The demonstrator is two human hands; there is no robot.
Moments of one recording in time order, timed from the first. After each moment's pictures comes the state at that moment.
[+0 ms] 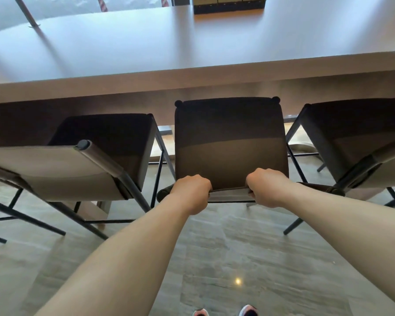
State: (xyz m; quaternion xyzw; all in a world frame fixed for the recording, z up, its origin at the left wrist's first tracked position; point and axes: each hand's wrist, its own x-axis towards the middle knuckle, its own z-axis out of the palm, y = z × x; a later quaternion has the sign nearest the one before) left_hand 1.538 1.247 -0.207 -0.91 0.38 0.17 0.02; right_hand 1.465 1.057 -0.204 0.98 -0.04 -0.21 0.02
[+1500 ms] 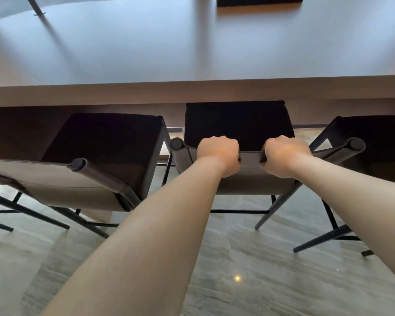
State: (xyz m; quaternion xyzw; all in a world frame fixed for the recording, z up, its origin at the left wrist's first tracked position) left_hand 1.658 1.156 -0.178 -0.94 0.33 0.07 0.01; right_hand 1.595 1.012 -0.169 0.98 -0.13 -0.12 0.04
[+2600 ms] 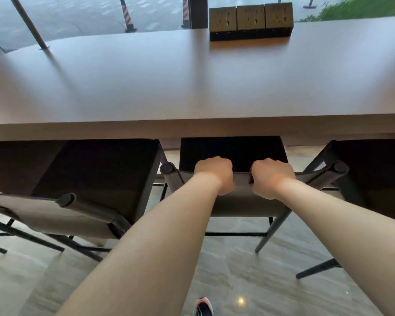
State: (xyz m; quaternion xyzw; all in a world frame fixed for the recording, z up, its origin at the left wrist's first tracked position) left_hand 1.681 1.131 -0.161 -0.94 0.31 0.18 -0.01; right_hand 1.618 1.004 -0.159 0.98 -0.10 -0.15 0.00
